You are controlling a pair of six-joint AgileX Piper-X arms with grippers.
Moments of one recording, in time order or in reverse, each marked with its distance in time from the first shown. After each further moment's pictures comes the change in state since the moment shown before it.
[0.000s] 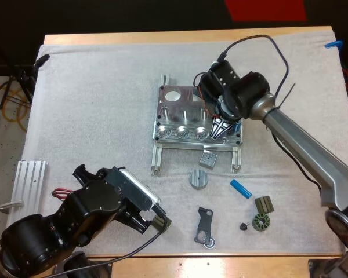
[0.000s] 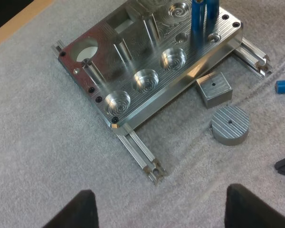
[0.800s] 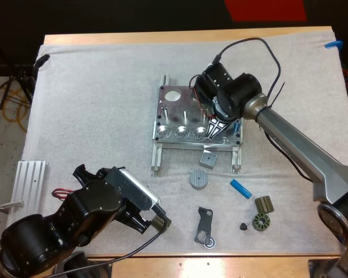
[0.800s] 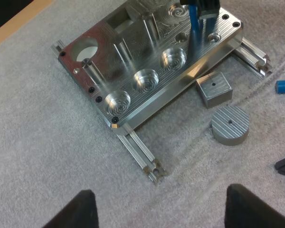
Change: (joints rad) left arm 0.000 0.000 0.000 0.000 0.000 0.000; right arm 0.000 0.053 -0.006 -0.041 0.023 0.000
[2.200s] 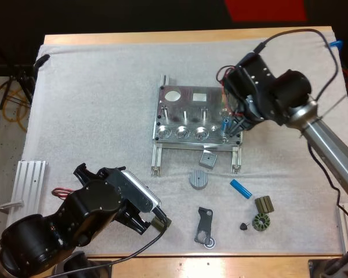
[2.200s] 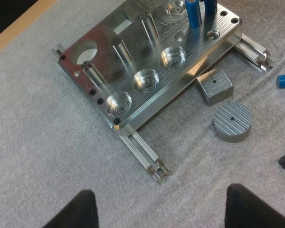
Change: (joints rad) left arm 0.000 0.000 0.000 0.000 0.000 0.043; right arm -0.023 -0.285 0.010 0.209 -0.011 0.190
